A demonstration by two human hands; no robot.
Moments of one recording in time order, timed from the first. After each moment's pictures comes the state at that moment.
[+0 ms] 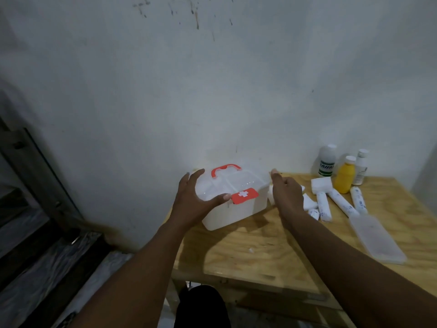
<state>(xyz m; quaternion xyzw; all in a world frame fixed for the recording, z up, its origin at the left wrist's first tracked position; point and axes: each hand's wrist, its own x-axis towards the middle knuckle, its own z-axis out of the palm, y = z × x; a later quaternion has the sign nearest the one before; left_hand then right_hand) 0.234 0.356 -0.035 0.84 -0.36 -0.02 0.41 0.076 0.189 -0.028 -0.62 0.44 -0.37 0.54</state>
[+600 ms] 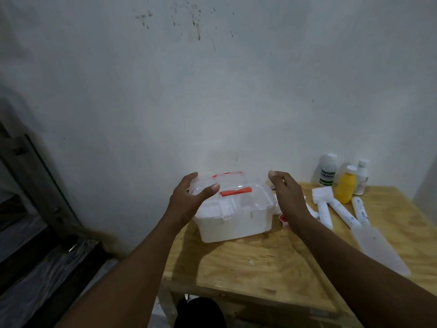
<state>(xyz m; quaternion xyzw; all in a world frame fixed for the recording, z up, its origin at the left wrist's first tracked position) 0.244 0.357 -0.010 0.78 -0.32 -0.10 0.52 0.073 0.176 -0.017 -0.68 0.30 -0.40 0.54</state>
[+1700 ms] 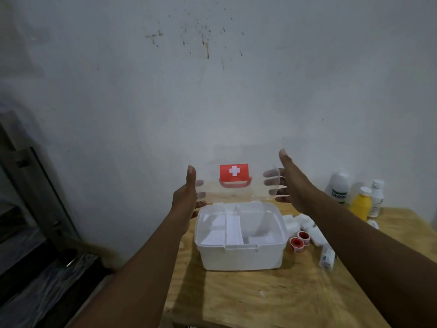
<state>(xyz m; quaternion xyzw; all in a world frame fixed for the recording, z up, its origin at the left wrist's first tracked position) 0.274 0.334 0.026 0.69 -0.16 -0.21 0.67 0.111 0.133 0.053 -0.67 0.34 -0.20 0.63</state>
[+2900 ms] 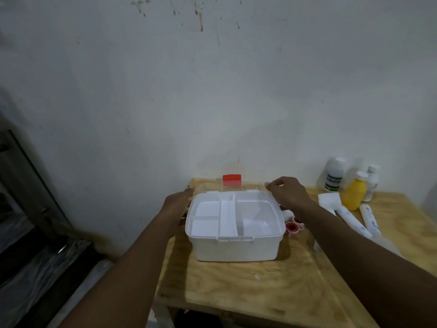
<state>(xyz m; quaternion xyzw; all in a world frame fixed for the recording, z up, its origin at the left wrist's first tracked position) 0.296 0.340 -0.033 0.75 -0.09 -0.28 0.59 0.106 0.138 -0.006 -0.78 0.42 -0.21 0.41</state>
